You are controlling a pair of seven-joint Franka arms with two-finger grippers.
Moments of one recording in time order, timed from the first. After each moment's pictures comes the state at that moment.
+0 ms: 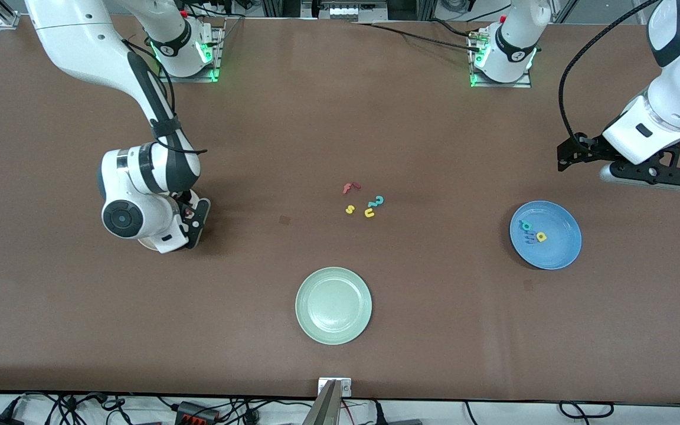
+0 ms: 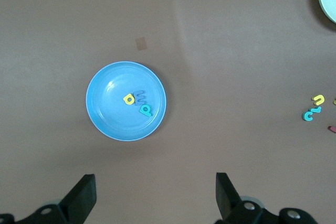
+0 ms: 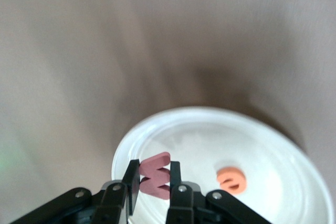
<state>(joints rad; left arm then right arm) 0.03 0.00 -0.11 -1.77 0.00 1.76 0.03 0.26 0.56 -0.08 -1.79 0.00 1.97 -1.05</state>
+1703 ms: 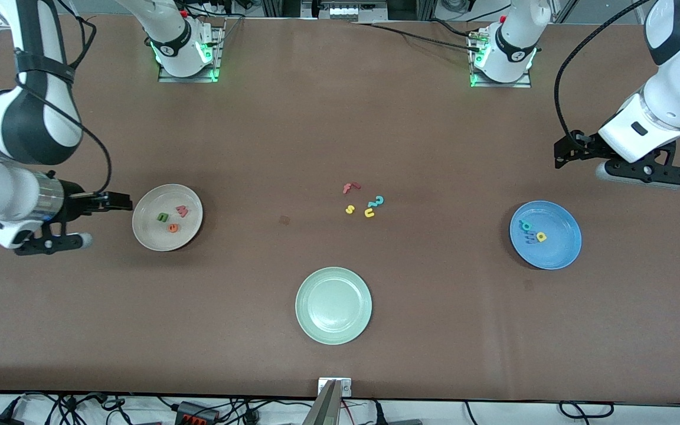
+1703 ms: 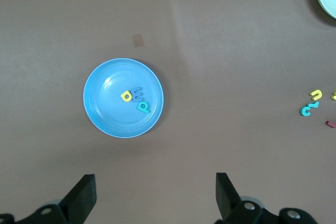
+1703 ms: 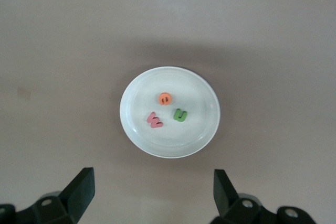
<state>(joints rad) 0.02 0.00 -0.12 -1.77 0.00 1.74 0.03 0.14 0.39 -0.14 -1.45 0.10 1.64 -0.08</state>
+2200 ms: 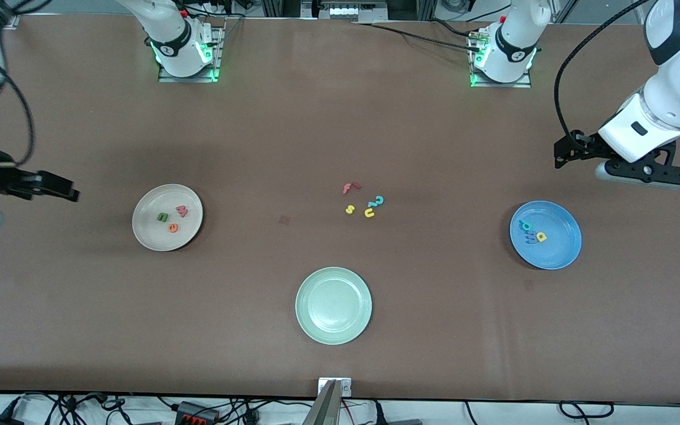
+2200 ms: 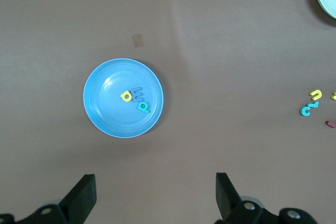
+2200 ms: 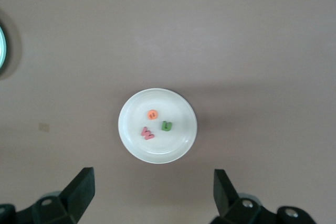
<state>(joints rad) 0.02 0.00 -0.12 -1.77 0.00 1.74 0.03 0.06 0.23 -0.14 -1.43 0.09 1.64 -0.02</state>
